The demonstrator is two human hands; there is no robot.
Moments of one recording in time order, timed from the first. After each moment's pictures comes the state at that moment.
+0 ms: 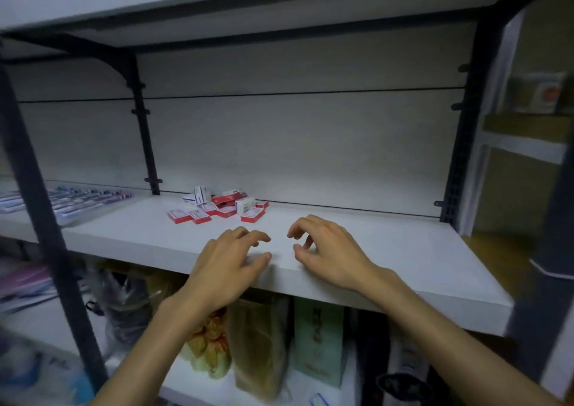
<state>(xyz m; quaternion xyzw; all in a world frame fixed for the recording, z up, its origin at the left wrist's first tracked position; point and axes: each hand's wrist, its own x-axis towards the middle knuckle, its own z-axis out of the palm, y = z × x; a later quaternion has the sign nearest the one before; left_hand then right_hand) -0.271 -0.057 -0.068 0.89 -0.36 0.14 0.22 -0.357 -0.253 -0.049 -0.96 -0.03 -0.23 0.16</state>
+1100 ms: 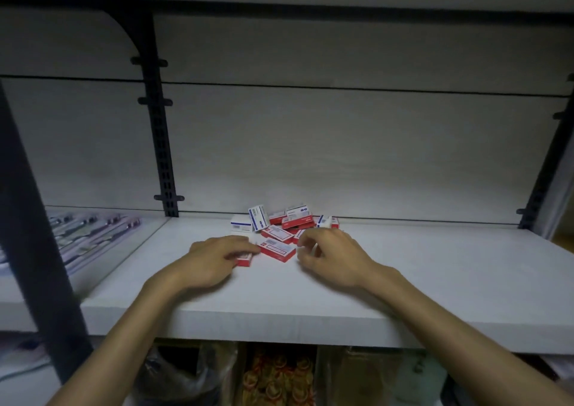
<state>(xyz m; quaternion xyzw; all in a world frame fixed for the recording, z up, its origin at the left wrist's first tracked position) 0.054 0.088 -0.051 0.86 -0.48 -0.06 0.14 -0.107 -0.113 -0.055 -0.97 0.14 -0.17 0.11</state>
